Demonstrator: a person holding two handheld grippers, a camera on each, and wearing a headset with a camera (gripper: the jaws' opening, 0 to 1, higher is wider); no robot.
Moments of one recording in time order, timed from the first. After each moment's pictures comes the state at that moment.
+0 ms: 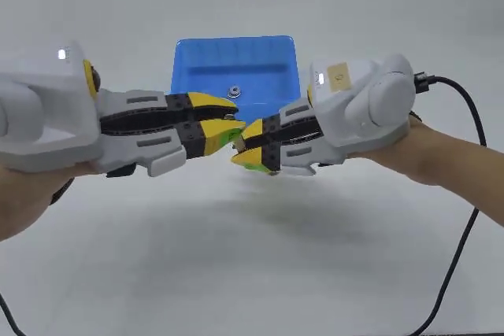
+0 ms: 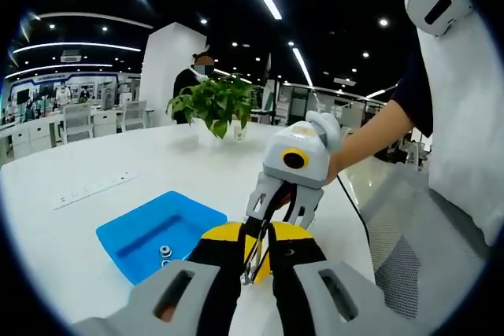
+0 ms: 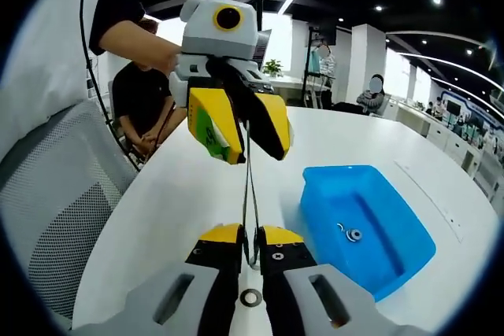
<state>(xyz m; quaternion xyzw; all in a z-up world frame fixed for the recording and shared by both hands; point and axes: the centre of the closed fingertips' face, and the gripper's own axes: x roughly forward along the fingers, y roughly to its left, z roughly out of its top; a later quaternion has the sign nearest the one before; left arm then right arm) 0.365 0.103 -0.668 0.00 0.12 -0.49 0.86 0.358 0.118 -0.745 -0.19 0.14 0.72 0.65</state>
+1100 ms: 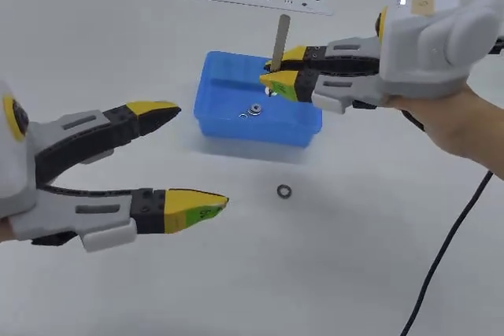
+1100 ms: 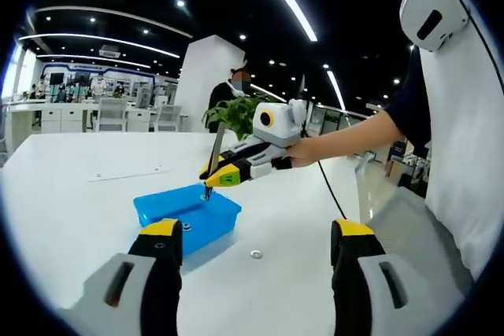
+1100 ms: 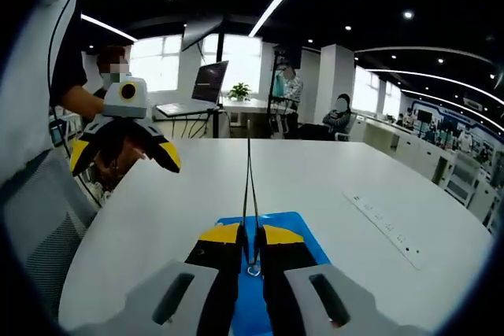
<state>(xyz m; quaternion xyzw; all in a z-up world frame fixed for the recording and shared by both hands) 0.330 0.145 -0.662 -0.06 0.12 -0.41 0.90 0.453 0.130 -0.688 -0.15 0.09 0.67 0.72</state>
